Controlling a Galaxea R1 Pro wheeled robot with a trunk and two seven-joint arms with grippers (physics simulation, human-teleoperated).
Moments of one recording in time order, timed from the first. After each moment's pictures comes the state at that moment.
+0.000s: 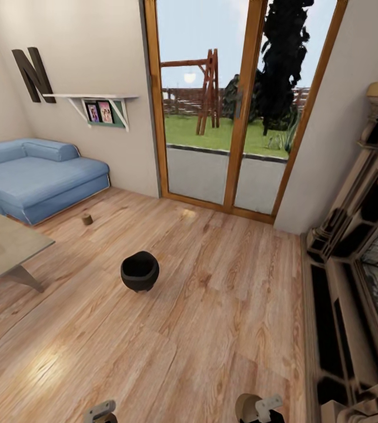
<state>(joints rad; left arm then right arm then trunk) -0.48 0.02 -0.33 0.01 0.64 -0.07 0.11 -0.45 0.02 0.14 -0.02 0.09 -0.26 -0.03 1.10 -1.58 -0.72</state>
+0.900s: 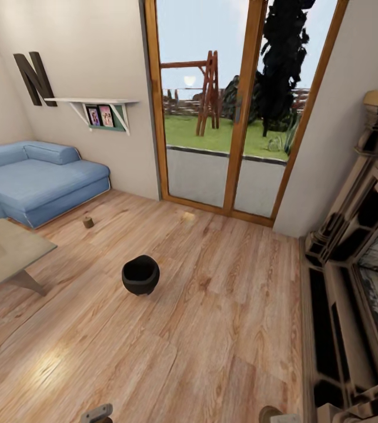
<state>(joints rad) -0.48 0.02 -0.33 0.04 0.64 -0.09 0.11 -0.40 0.02 0.13 0.01 0.07 -0.30 -0.27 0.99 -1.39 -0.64</state>
